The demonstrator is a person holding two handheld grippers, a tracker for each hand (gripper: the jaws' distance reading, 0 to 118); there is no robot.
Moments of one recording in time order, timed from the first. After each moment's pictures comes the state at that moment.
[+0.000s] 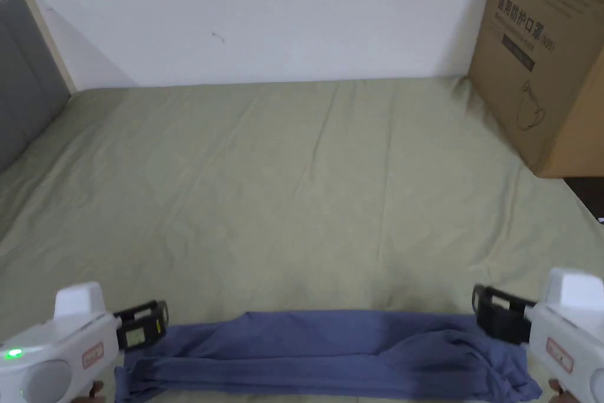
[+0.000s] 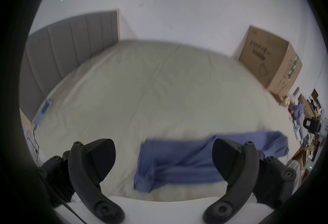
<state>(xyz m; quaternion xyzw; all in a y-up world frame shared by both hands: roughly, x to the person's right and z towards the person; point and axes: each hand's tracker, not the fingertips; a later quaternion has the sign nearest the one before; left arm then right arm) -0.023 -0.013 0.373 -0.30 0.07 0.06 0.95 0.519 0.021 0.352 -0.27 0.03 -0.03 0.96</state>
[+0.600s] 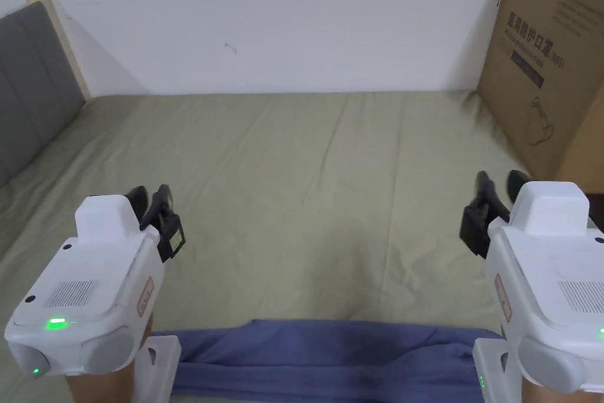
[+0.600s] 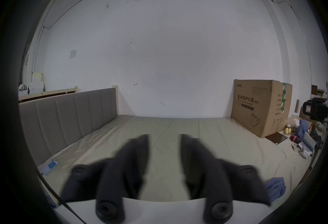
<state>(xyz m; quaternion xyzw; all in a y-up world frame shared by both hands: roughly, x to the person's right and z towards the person) 0.055 0.079 0.372 -0.05 0.08 0.02 1.00 0.432 0.109 0.359 -0.04 0.01 0.04 1.00</state>
